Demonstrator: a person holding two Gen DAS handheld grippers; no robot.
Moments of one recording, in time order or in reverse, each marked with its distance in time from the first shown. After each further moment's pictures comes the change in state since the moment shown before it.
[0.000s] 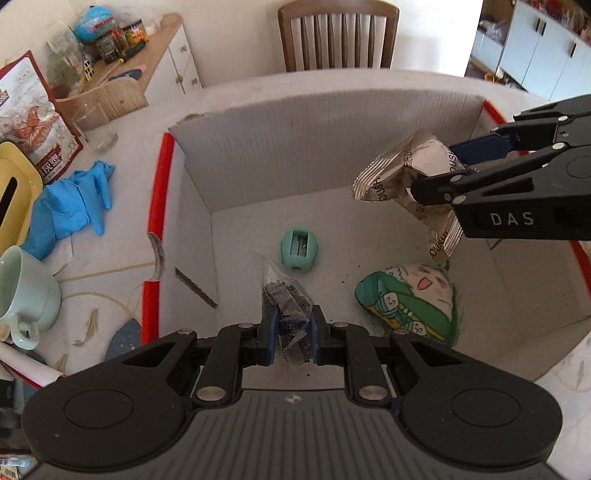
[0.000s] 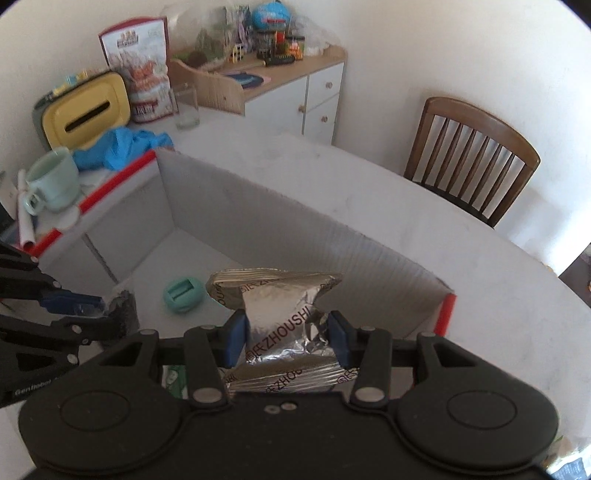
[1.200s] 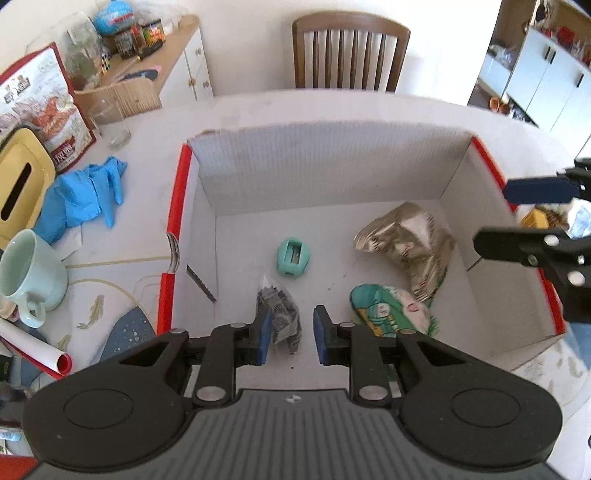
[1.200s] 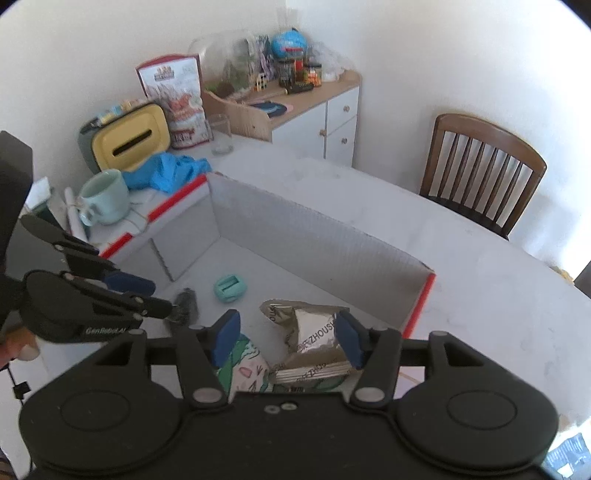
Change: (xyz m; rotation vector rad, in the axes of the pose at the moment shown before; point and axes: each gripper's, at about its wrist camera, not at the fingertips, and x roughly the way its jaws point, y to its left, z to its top) left arm -0.036 0.004 0.001 -0.092 -0.046 -0.029; right arm -0.088 -0.011 -0.024 0.019 -0.101 0.113
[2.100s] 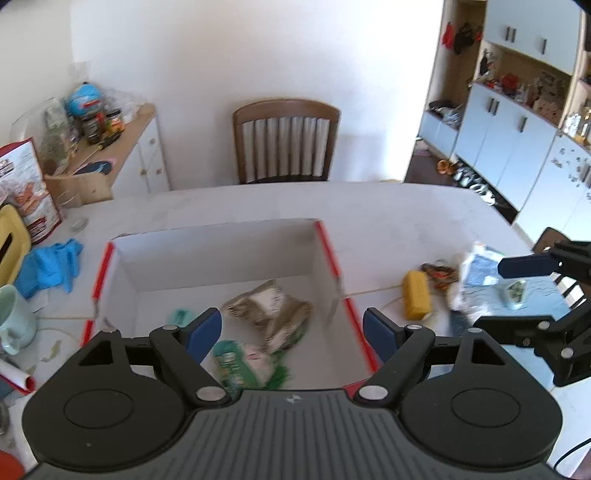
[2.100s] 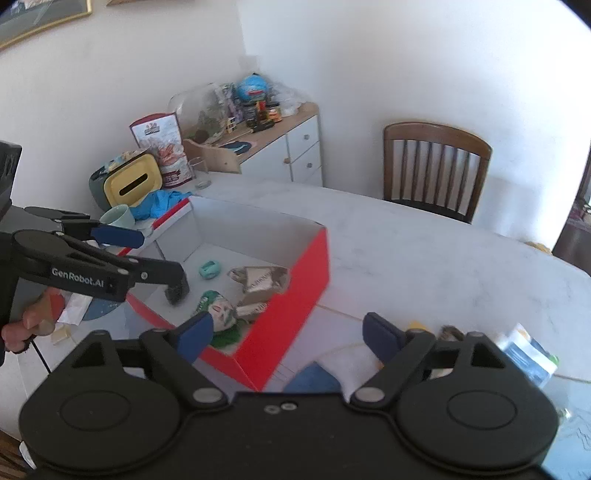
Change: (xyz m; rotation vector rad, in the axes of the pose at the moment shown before) left arm -0.099 -0.115 -0.012 0.043 -0.270 -0.122; right arm -0.133 -0.070 -0.086 0.137 -0.119 -0.008
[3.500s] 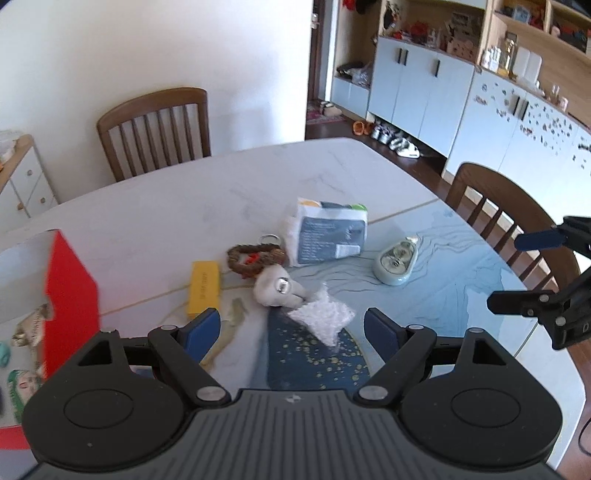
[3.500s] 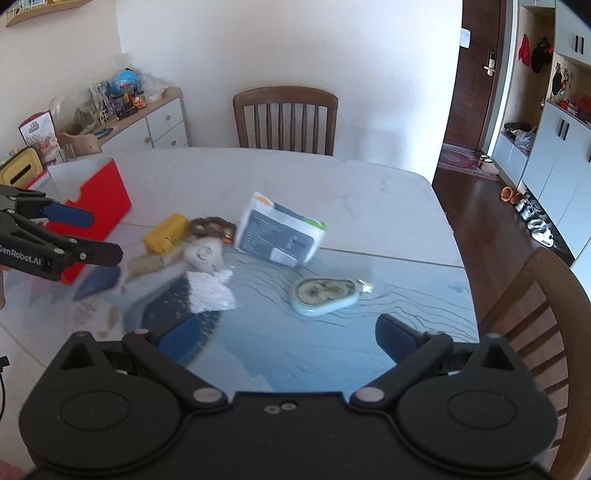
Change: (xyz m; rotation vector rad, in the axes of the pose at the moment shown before) left arm 0.093 -0.234 -0.026 0.215 0.059 -0.163; right arm -0.092 -0.205 -0.142 0.132 0.043 -0.278
